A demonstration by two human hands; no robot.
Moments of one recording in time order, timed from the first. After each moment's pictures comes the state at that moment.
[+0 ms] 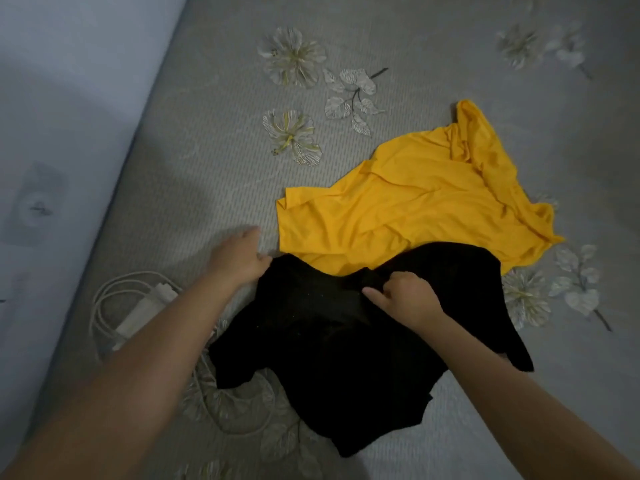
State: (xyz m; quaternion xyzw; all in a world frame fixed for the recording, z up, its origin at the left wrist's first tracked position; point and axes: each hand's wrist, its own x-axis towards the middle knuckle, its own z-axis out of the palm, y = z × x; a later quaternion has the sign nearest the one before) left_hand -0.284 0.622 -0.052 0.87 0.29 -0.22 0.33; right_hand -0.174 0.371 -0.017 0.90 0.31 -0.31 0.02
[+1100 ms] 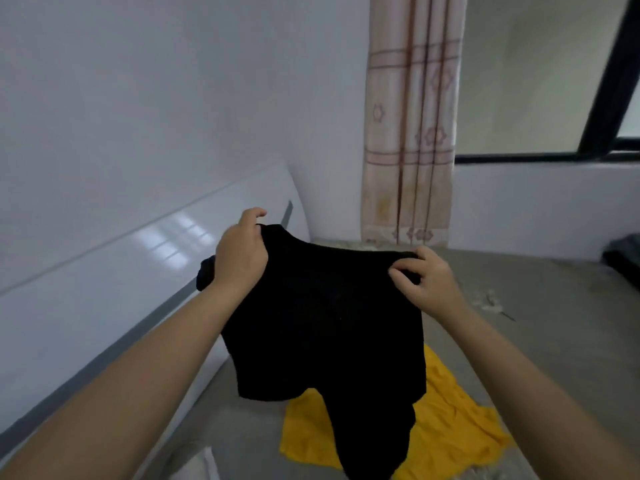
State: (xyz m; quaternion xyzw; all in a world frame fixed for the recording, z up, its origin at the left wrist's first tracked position) left_hand -0.272 0.461 0.424 0.84 0.25 0.45 0.15; right_hand -0.117 0.255 0.378 0.75 0.44 0.11 -0.49
